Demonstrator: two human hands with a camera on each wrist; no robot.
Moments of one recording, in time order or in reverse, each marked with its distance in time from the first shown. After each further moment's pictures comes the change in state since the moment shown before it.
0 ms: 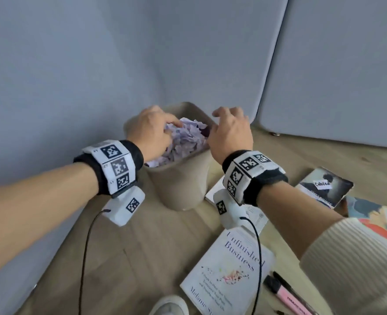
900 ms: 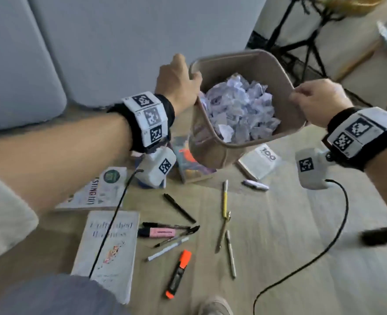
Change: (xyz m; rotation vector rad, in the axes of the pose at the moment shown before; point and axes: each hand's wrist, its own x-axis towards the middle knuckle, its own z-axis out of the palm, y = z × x) left_hand -0.007 0.379 0.045 -0.633 -0.300 0.341; right_hand -0.196 0.182 -0.394 -0.442 0.265 0.810
